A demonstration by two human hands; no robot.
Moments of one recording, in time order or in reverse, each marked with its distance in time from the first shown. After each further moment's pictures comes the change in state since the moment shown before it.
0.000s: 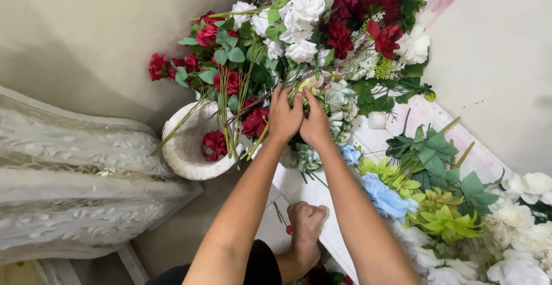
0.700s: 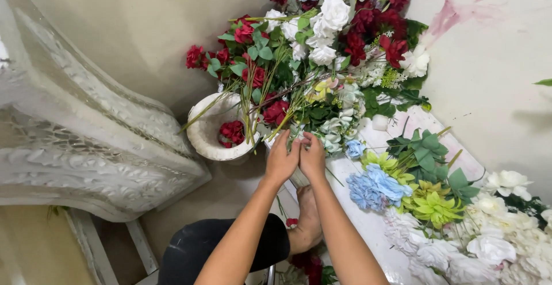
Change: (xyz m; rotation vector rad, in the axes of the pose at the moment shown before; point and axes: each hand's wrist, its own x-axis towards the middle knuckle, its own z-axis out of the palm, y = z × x) left_hand -0.156 -0.023 -0.068 -0.073 -0.062 -0.042; right_hand -0.109 0.027 0.066 -0.101 0.146 0.251
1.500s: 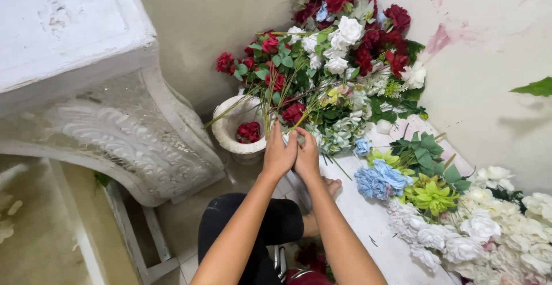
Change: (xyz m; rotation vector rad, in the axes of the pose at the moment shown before) left_hand -0.085 0.052 -0.102 -0.070 -0.005 -0.129; right_hand -0.104 -0.078 0.015 0.123 -0.055 -0.165
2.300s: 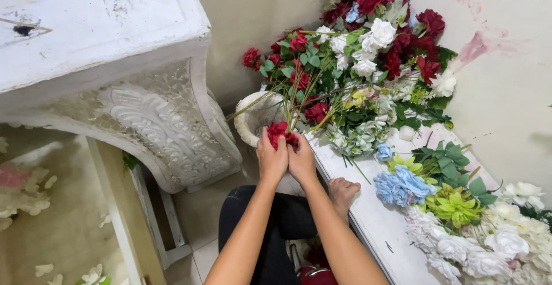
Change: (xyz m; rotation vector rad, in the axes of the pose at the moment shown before) left_hand -0.007 -0.063 -0.043 -0.144 0.380 -0.081; right_hand -0.028 -0.032 0.065 -0.014 -0.138 0.042
